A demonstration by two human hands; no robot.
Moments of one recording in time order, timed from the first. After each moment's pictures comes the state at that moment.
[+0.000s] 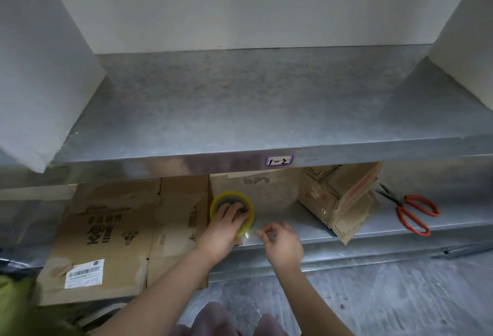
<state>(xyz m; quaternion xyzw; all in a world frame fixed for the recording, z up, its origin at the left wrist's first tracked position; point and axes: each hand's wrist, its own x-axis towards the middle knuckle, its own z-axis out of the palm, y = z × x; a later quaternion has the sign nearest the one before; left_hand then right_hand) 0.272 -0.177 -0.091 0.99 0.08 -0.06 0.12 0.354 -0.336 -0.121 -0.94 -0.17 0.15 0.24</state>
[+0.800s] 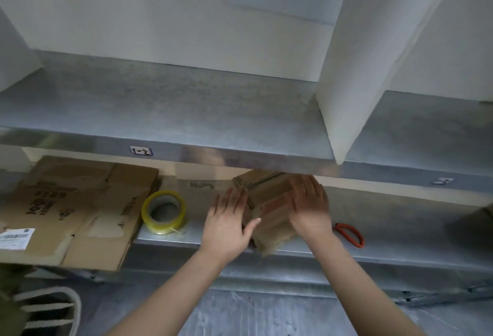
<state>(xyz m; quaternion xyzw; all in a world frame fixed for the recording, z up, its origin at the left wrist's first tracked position) 0.383 -0.362 -0.012 0.96 0.26 0.09 0.09 0.550 -0.491 0.006 -0.91 -0.38 -0.10 0.16</state>
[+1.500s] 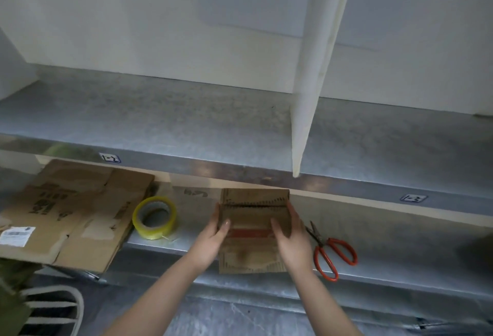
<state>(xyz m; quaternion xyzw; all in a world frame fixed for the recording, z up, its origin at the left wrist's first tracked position) 0.390 -0.377 -0.019 0.69 0.35 0.07 0.63 0.546 -0.518 -0.023 -0.85 -0.24 0.18 0.44</state>
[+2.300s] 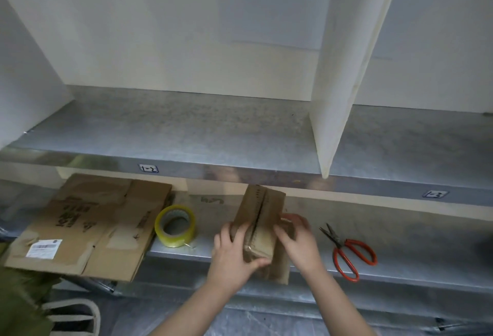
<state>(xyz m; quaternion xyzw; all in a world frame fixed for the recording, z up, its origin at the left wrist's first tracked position) 0.370 -0.392 -0.022 0.89 0.36 0.04 0.28 0.524 -0.498 -0.020 -0.82 -0.32 0.16 0.44</state>
